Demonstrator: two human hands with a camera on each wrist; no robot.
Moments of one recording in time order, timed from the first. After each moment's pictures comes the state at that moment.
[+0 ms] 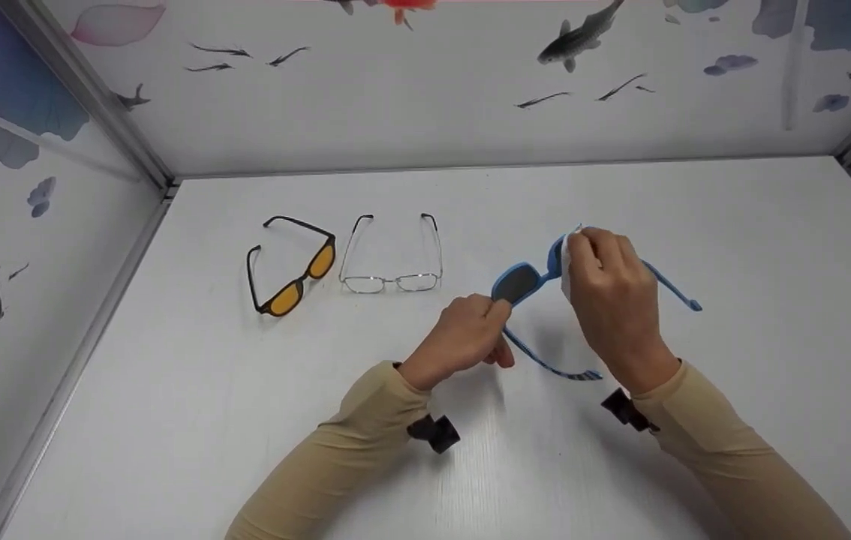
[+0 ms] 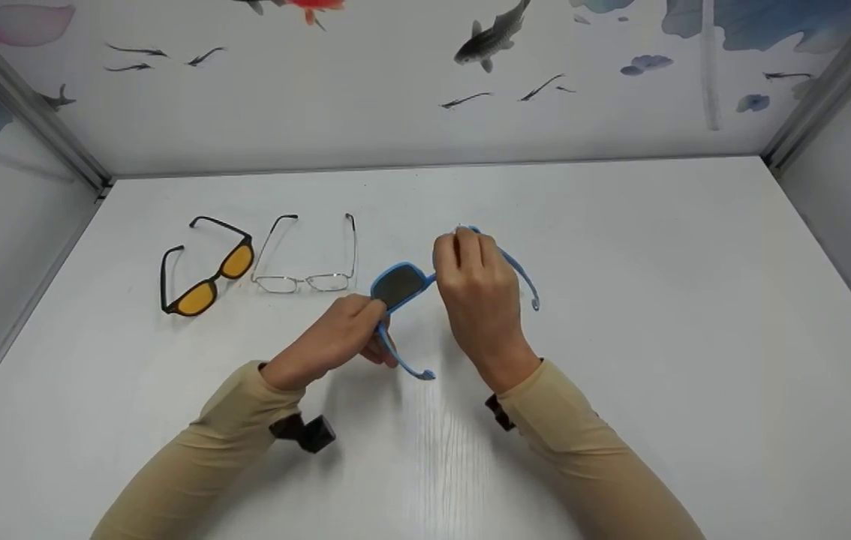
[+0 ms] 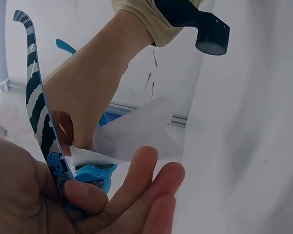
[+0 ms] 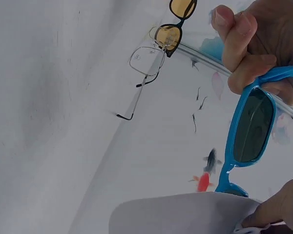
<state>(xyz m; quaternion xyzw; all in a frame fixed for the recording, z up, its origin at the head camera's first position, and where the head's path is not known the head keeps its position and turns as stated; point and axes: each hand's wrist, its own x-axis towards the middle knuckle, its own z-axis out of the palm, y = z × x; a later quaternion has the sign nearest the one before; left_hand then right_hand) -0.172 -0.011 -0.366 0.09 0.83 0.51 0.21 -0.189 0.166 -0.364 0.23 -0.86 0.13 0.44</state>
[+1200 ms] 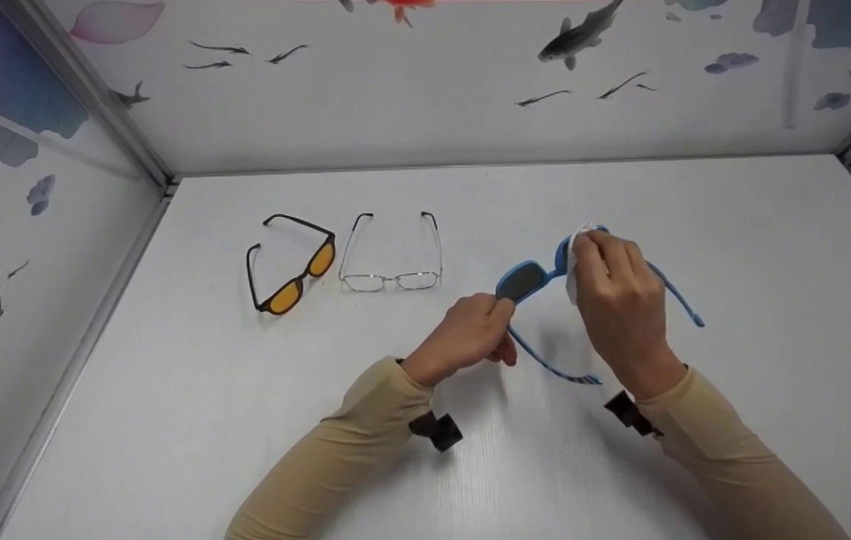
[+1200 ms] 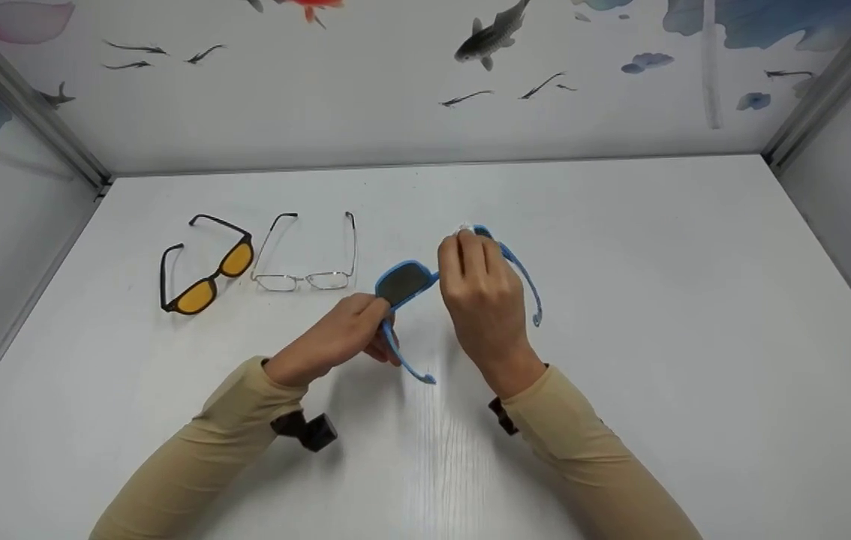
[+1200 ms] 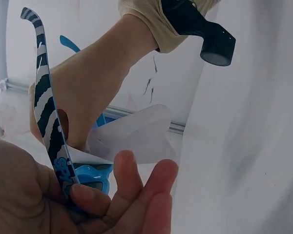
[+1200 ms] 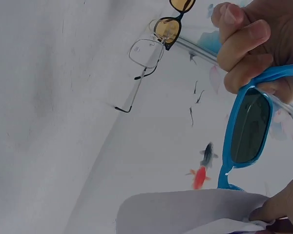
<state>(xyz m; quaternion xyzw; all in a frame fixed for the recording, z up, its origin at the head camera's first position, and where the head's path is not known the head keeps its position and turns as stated) -0.174 -0.006 -0.367 0.08 0.81 0.54 0.23 -0.181 0.168 -0.367 0.22 -0.84 0.13 0.48</state>
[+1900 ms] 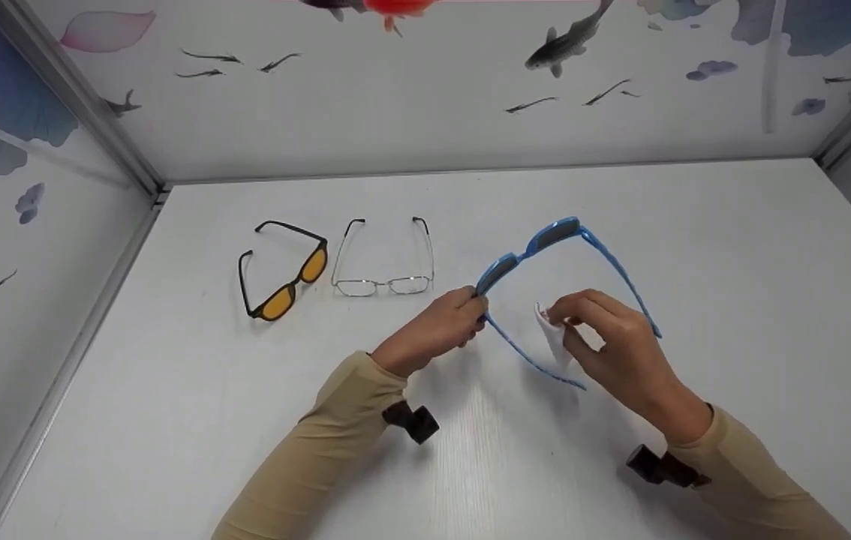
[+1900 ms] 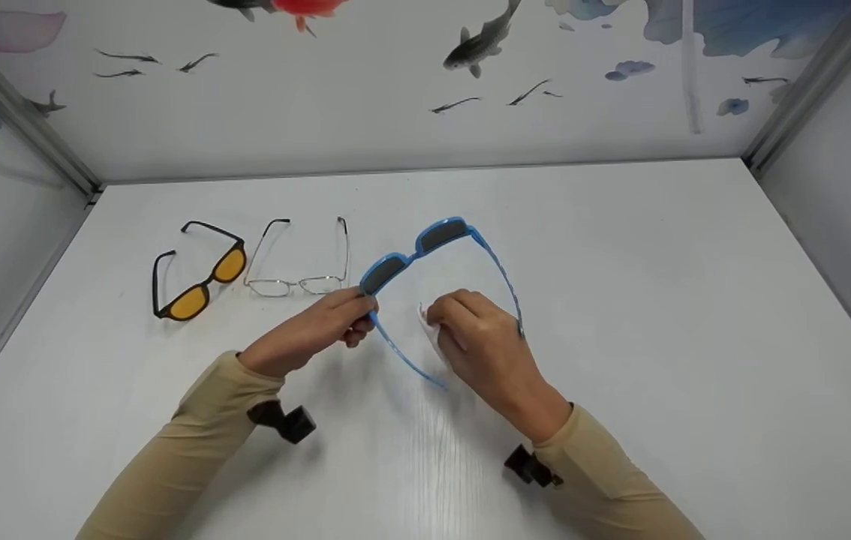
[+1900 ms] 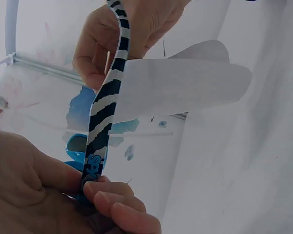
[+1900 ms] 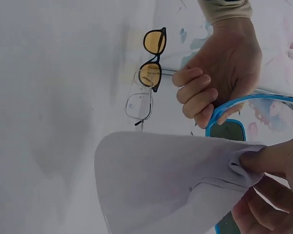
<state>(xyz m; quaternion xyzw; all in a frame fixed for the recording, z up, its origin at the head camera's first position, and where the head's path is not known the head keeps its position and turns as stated) -0.186 -0.026 -0.367 0.10 0.78 0.57 0.26 -0.150 0.198 -0.384 0.36 -0.83 0.35 0.26</state>
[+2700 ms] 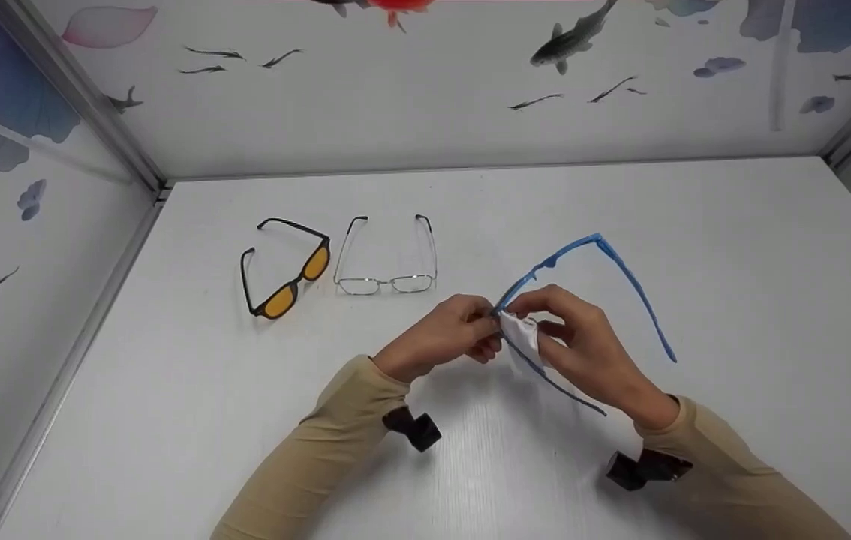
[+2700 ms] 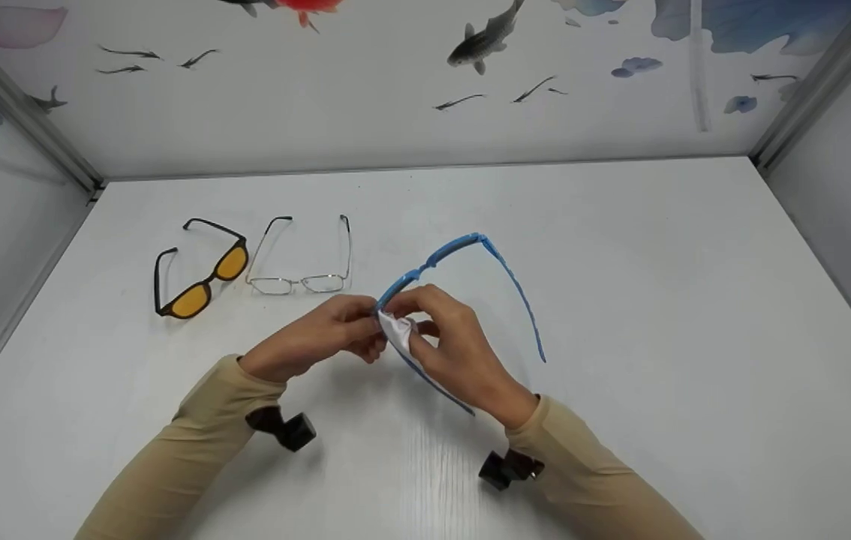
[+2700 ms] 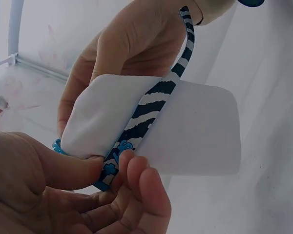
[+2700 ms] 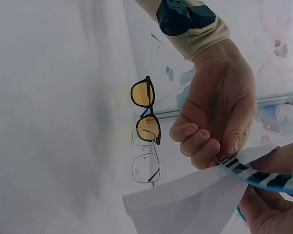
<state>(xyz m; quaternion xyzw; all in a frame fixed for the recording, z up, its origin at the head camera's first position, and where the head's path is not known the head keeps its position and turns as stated) -0.181 -0.027 -0.368 0.13 0.74 0.59 0.29 -0.152 0.172 -0.388 0.30 -0.79 0.54 0.06</state>
